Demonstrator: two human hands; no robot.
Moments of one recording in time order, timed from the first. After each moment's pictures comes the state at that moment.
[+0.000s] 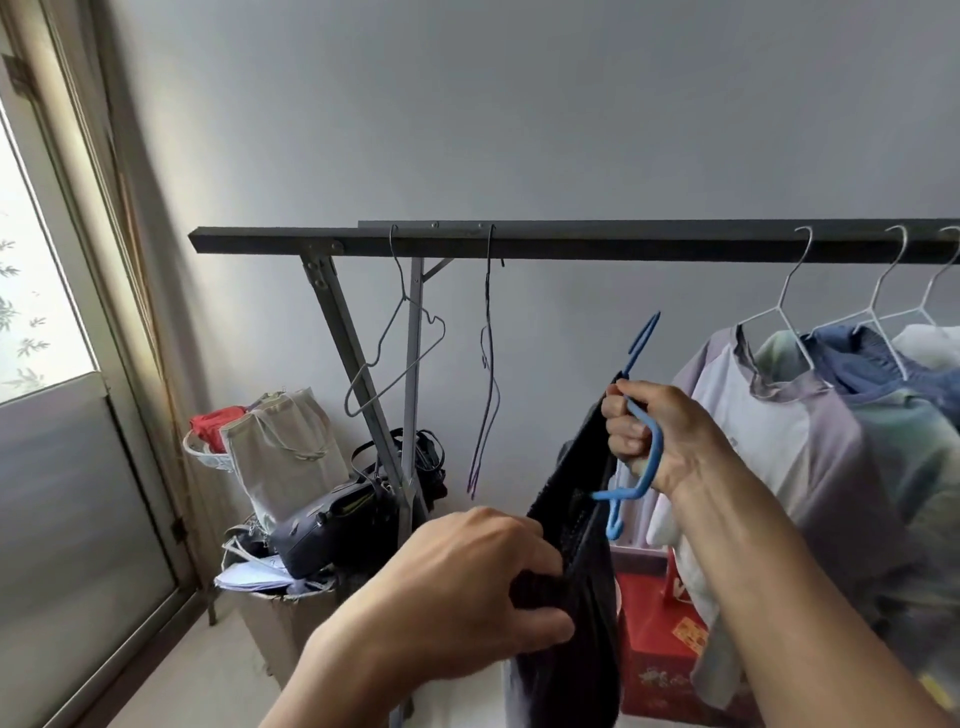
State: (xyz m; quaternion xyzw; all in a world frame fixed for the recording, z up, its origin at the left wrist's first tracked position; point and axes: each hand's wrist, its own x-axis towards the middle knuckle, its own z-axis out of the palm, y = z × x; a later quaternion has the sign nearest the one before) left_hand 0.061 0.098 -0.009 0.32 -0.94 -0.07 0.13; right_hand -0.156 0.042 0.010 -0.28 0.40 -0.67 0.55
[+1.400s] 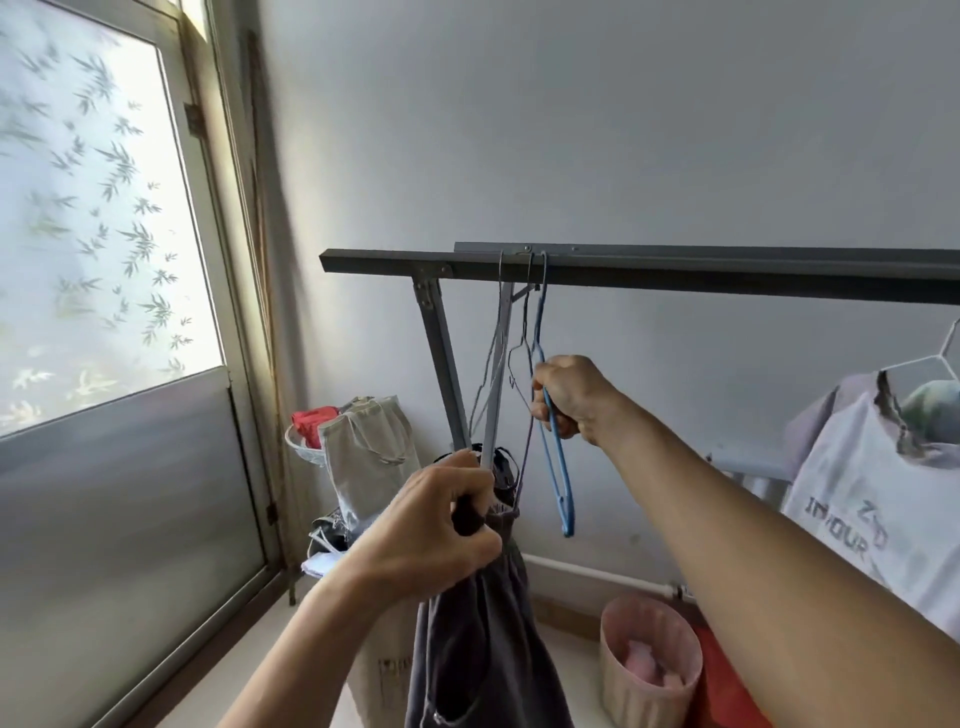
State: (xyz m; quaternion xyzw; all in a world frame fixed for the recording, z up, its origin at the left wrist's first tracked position) left_hand 0.138 0.036 -0.025 0.39 -0.82 -0.19 0.38; right_hand -0.040 -0.061 0.041 -0.54 0.59 -0.47 0.38
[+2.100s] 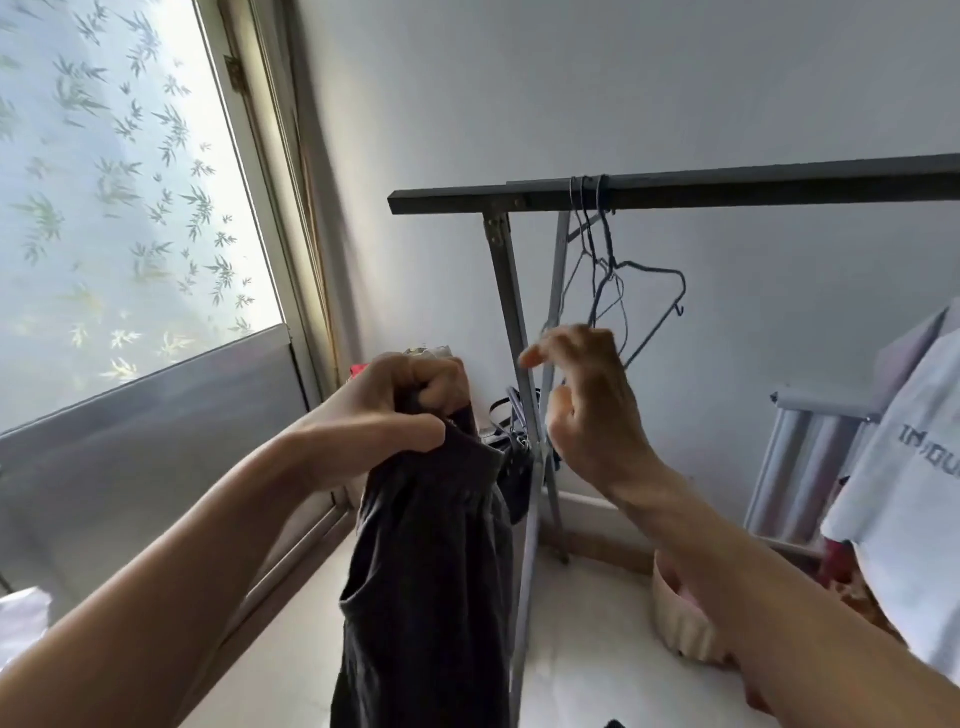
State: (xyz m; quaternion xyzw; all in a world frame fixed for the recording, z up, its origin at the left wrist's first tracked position) left_hand 0.242 0.058 0.025 0.26 -0.81 -0.39 0.36; right_hand 0.037 0.016 -0.027 -0.75 0.43 -0.50 -0.05
